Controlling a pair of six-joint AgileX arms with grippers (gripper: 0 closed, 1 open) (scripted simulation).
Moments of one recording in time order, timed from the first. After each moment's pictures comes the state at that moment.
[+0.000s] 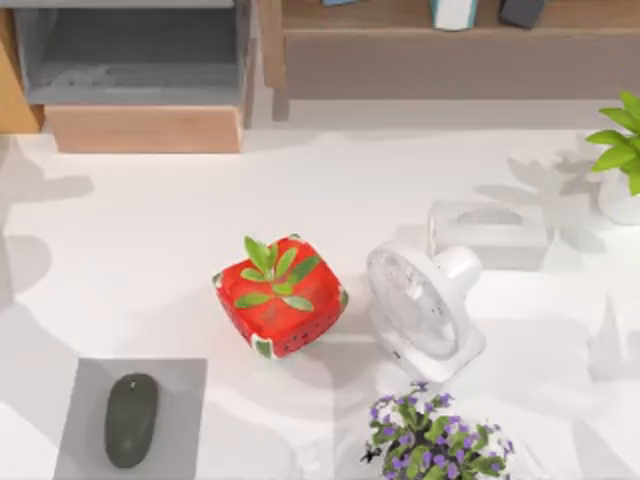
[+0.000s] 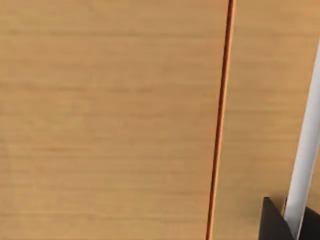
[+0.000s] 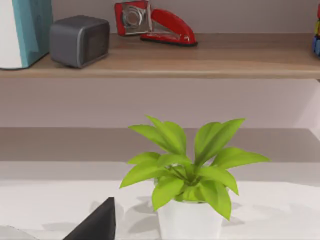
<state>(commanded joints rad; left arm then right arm) 0.40 2.35 1.24 1.09 0.44 1.57 0.00 0.00 0.00 0.00 0.00 0.00</state>
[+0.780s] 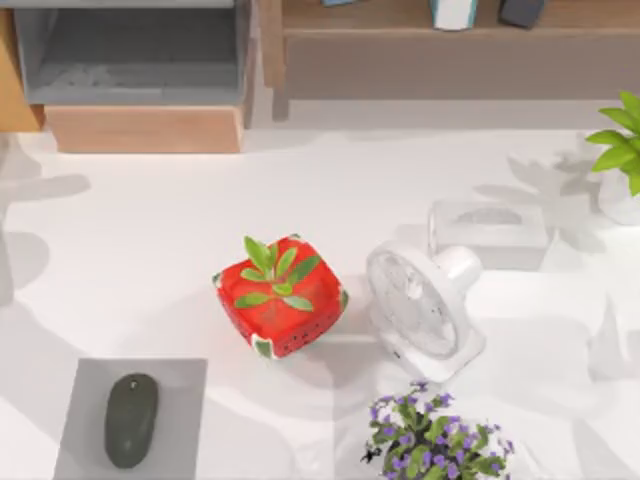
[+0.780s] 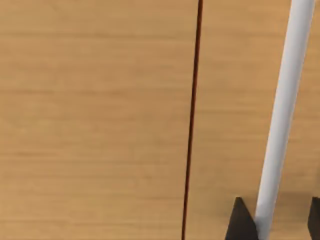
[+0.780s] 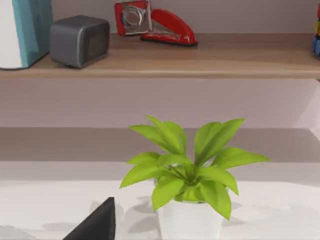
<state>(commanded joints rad) 0.39 2.36 1.25 1.07 0.43 1.57 0.00 0.00 0.00 0.00 0.00 0.00</state>
